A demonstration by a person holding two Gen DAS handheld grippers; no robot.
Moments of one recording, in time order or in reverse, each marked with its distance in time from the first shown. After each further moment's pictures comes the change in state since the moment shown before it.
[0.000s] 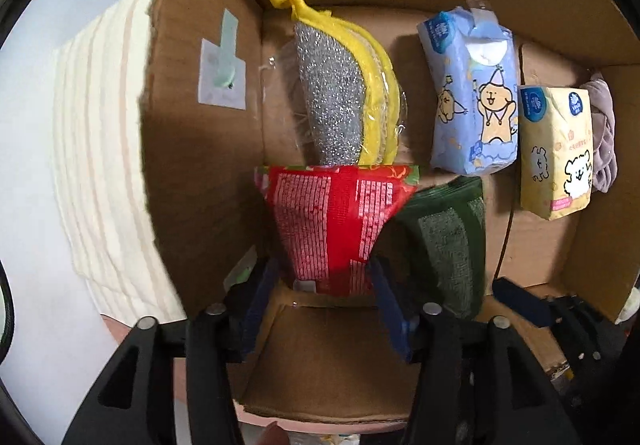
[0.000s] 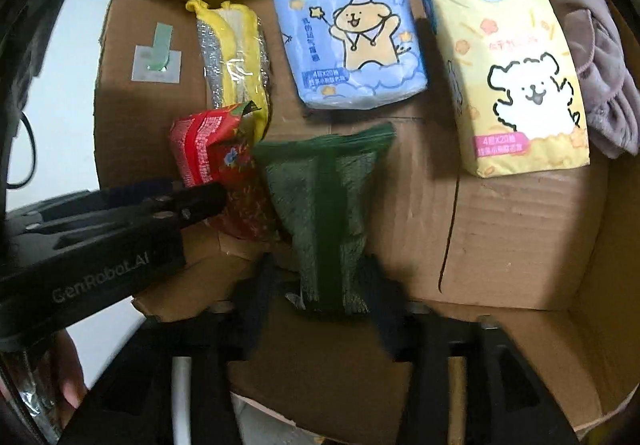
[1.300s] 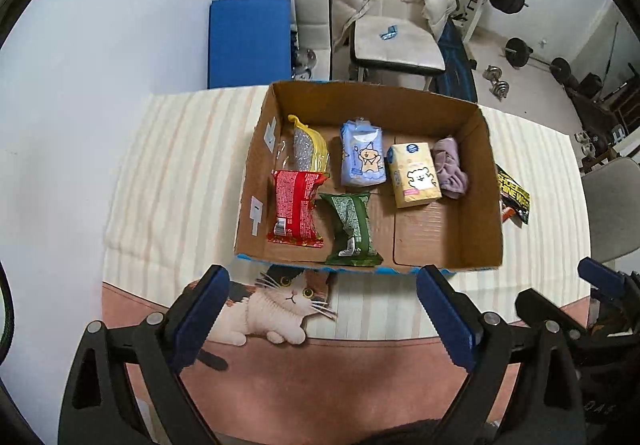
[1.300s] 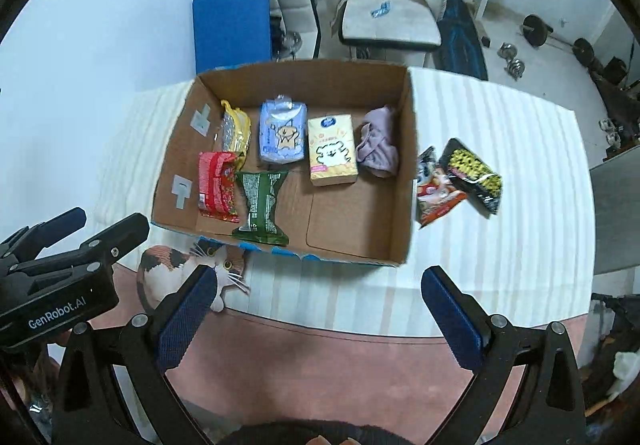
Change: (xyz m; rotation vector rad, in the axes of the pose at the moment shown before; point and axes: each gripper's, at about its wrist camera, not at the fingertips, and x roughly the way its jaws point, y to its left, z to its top) left arm -0.171 -0.034 -0.198 -0.104 -0.557 -0.066; right arm -0.217 -0.018 -0.171 -0.141 -0.456 -0.297
